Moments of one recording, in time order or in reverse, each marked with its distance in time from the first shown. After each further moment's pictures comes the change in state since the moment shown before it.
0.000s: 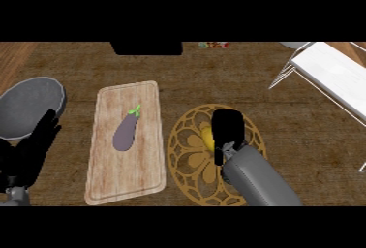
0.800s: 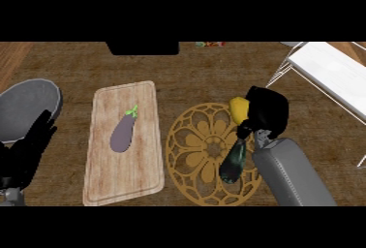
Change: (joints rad) left arm 0.004 -0.005 0.039 -0.001 -0.007 -0.025 0.016; right arm 0.046 -0.083 -0.203 -0.281 0.069 -0.076 0.120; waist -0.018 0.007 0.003
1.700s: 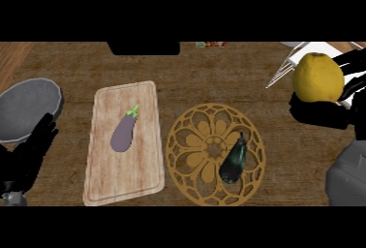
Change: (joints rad) left arm 0.019 -0.022 0.005 -0.004 -0.024 -0.008 -0.021; right arm -0.050 -0.001 -0.294 -0.631 -0.074 0.064 0.172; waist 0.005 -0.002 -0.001
